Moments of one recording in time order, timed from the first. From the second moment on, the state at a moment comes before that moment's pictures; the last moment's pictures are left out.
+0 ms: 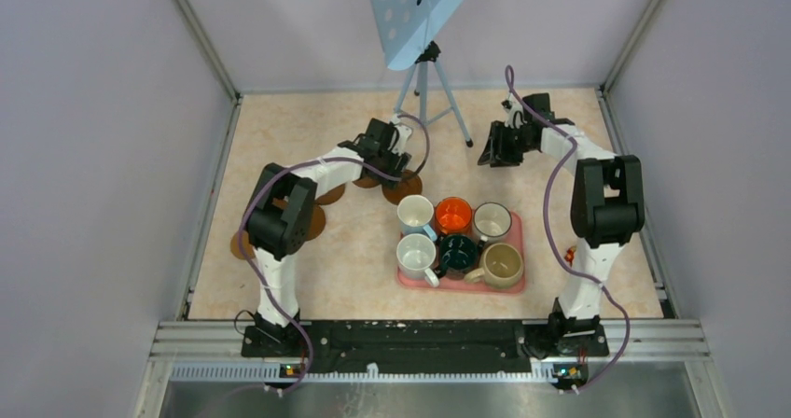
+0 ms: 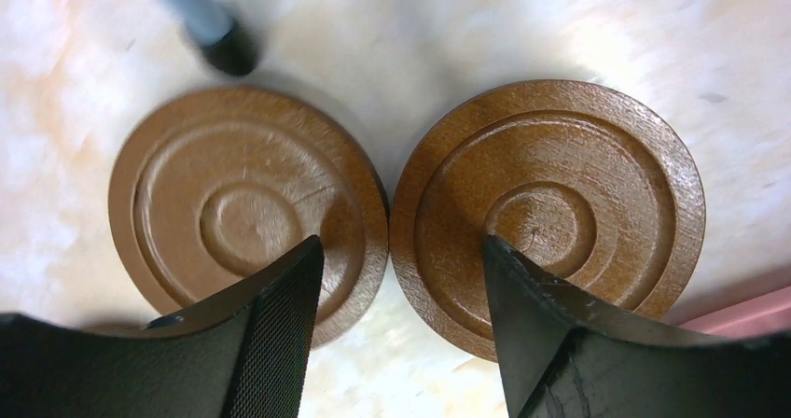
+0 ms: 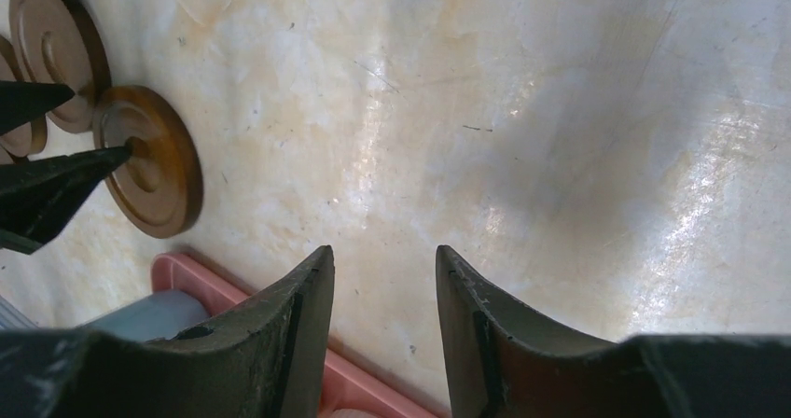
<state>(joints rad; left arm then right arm) -0.50 2.02 1.41 -0.32 -0.03 0.08 0.10 1.96 1.43 -0.46 -0.46 0.20</state>
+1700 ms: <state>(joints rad) 0.06 2.23 1.77 -0.52 0.18 0.20 0.10 1.94 1.38 -0.49 -0.44 0.13</state>
